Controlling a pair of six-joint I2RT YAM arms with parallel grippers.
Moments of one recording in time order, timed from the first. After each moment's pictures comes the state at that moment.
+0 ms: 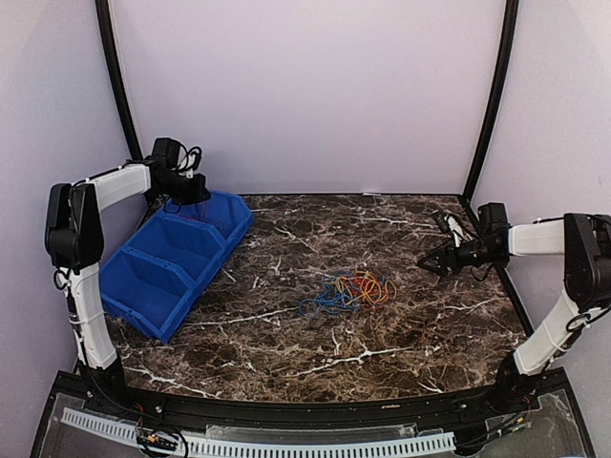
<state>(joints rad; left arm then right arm) -0.11 2.00 1.69 -0.47 0.28 -0.16 -0.02 1.58 0.82 -0.21 -0.84 -0.43</state>
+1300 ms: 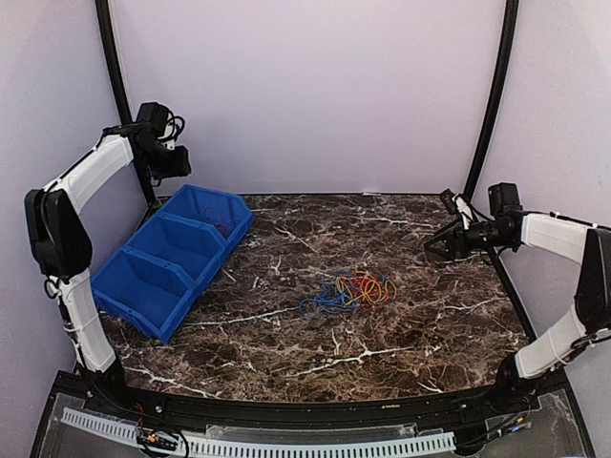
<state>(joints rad) -0.13 1.96 1.99 -0.84 -0.05 -0.18 -0.02 1.45 0.91 -0.35 -0.82 -0.48</state>
